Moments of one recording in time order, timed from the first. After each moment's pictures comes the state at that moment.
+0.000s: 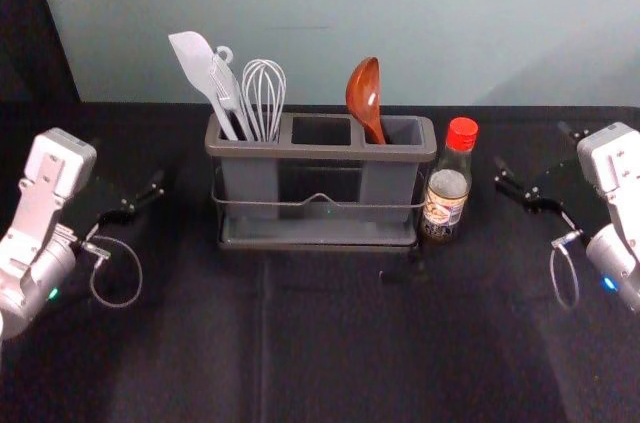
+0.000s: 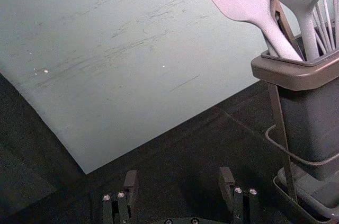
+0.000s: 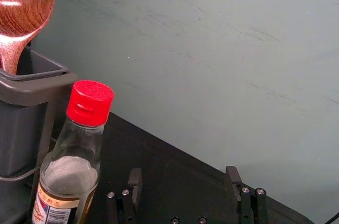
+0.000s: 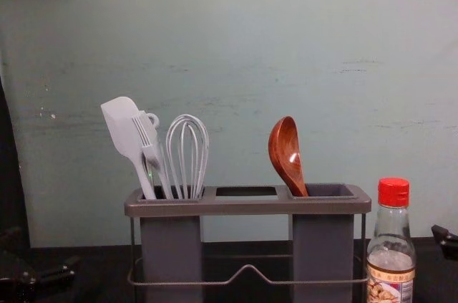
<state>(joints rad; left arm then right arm) -0.20 0.60 0.45 -1.41 -0.25 -0.12 0.03 0.13 0.33 -0.10 -1.43 -0.11 -0.12 0.21</state>
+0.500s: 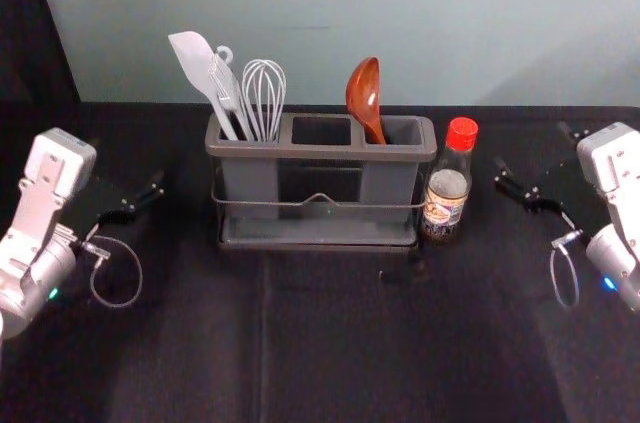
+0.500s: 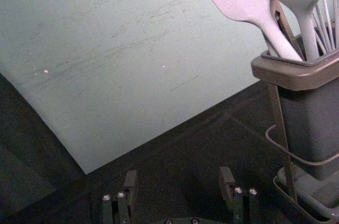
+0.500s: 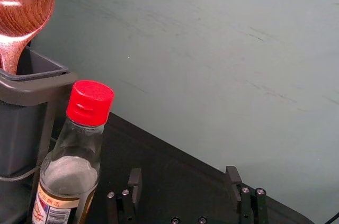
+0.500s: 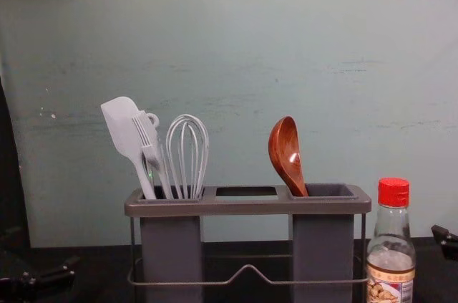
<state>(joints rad) -0.20 0.60 0.45 -1.41 -0.25 -0.12 0.03 0.13 0.33 -0.10 -1.43 -0.11 -0.12 0.21</state>
